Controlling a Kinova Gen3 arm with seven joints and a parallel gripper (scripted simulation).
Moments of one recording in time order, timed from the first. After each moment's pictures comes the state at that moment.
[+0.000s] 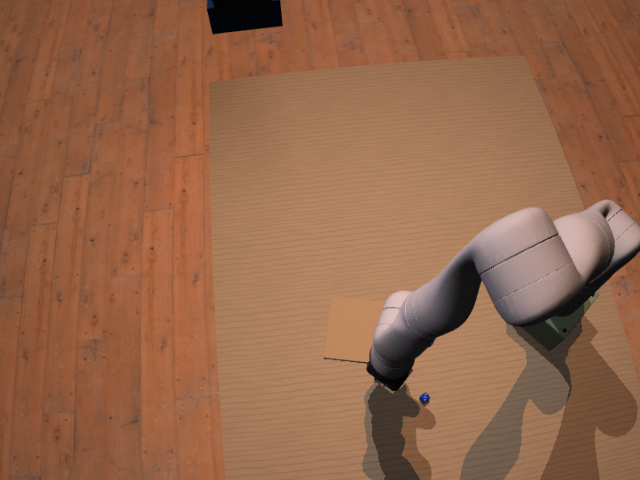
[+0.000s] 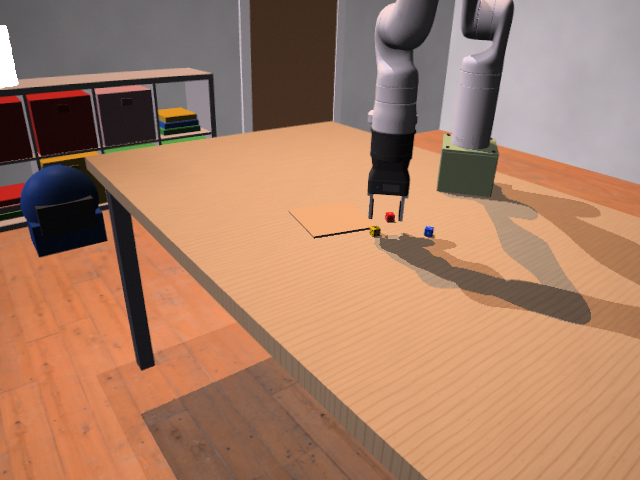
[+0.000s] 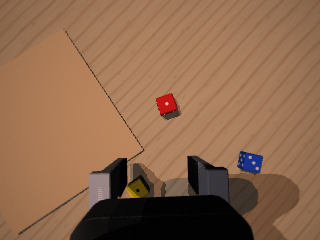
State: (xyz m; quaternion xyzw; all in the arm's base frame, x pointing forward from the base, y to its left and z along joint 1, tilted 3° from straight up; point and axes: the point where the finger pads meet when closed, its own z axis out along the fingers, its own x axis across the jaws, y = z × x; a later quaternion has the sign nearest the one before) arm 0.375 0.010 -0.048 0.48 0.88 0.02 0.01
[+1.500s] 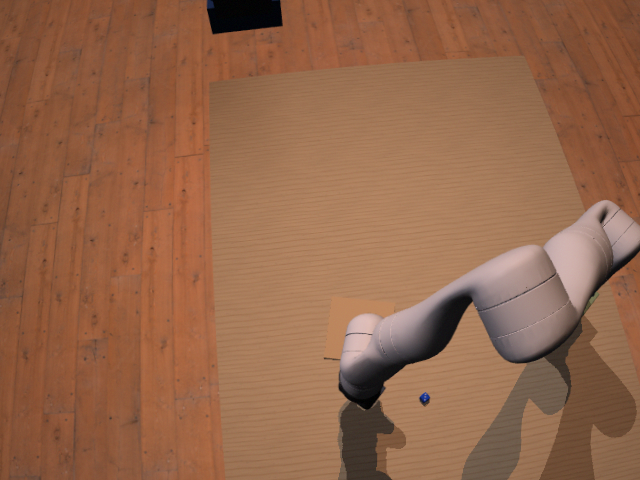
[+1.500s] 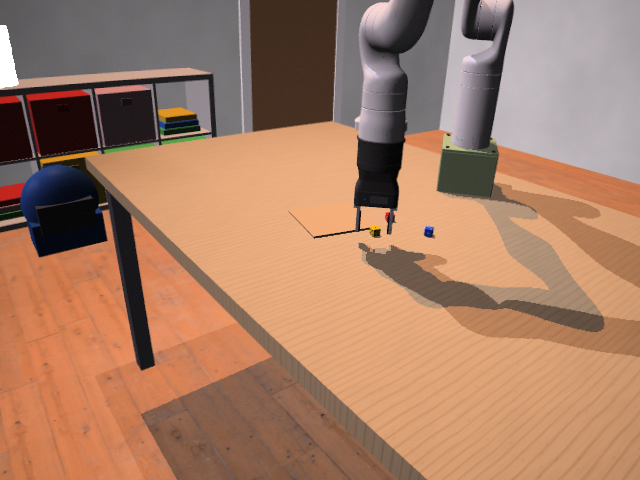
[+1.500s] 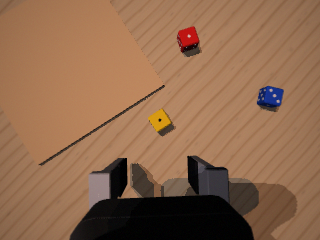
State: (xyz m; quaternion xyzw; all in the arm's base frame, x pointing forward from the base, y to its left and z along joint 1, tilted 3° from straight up) arm 0.438 0.026 -0.046 0.47 0.88 0.02 0.01
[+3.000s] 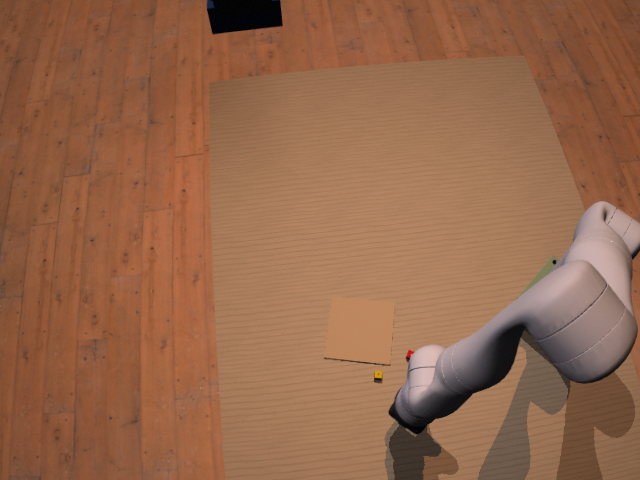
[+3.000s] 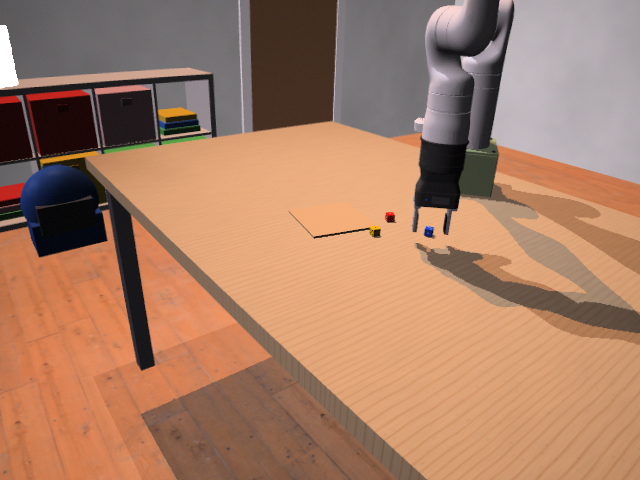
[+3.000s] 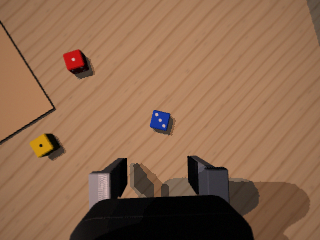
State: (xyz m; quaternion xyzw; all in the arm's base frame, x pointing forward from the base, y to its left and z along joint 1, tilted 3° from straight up) arm 0.364 0.103 -0.048 0.47 0.88 0.02 0.01
